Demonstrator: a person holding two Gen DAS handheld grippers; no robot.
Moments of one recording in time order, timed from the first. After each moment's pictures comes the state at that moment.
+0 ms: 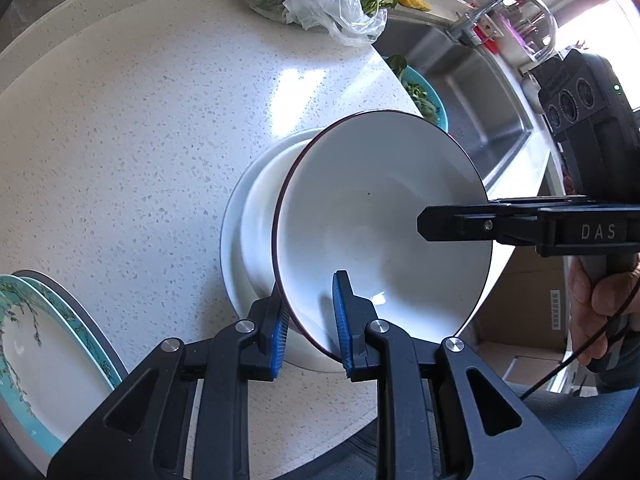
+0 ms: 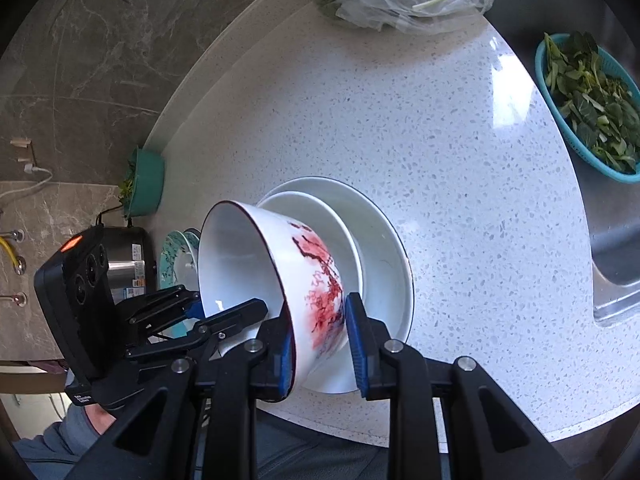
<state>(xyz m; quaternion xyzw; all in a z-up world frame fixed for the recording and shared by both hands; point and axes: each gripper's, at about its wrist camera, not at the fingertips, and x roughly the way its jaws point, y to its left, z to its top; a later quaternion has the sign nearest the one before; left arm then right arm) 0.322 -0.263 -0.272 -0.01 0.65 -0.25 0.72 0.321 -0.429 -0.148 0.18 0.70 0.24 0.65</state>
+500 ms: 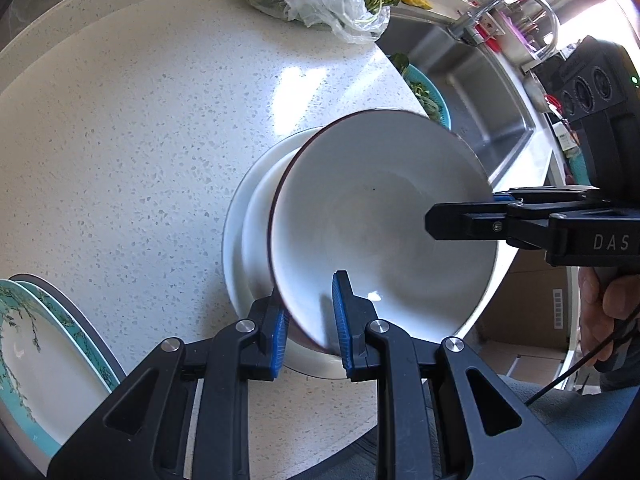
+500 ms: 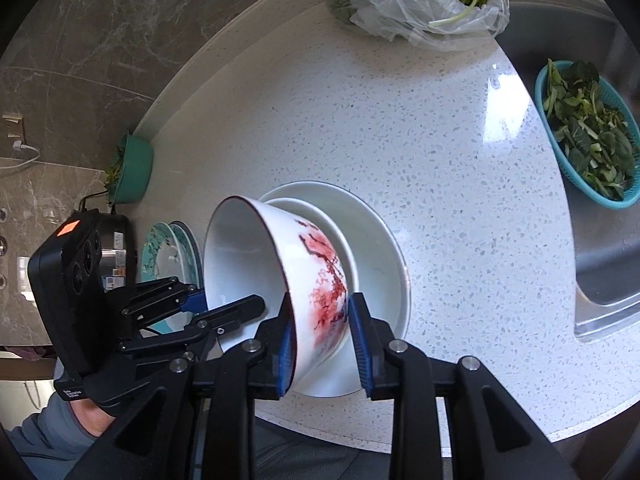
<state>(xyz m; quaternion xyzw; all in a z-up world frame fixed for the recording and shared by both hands) 0.331 -0.264 -0.279 -0.01 0.65 -0.25 0.72 0.321 -0.417 -0.140 0.13 0.69 0.23 0.67</state>
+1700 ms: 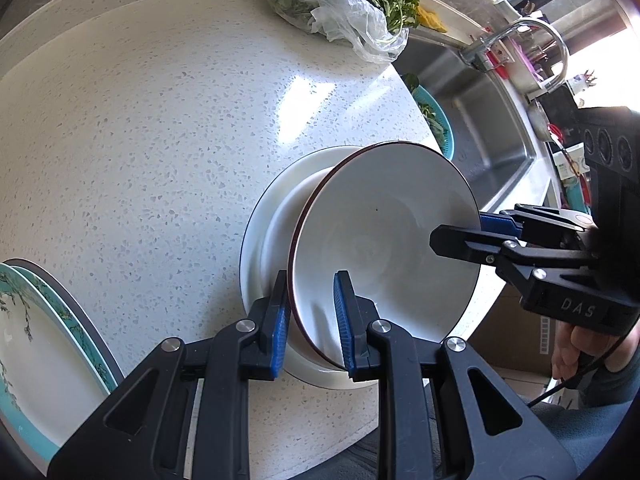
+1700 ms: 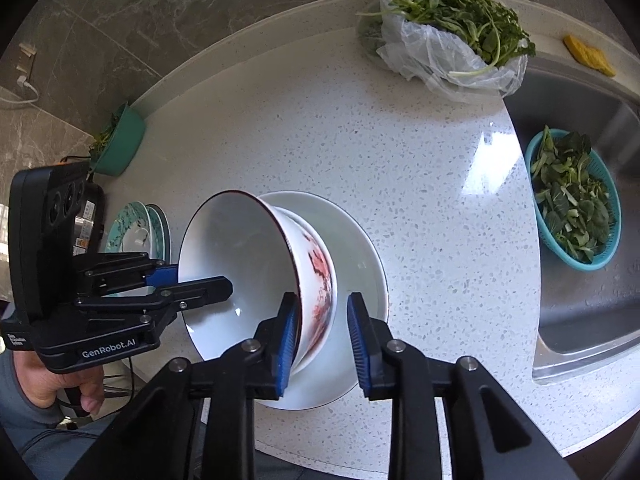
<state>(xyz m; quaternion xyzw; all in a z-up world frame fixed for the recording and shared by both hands) 0.333 -0.256 -0.277 -0.07 0.64 -0.22 0.73 0.308 -0.403 -0.132 0.02 0.64 0.24 0.73</state>
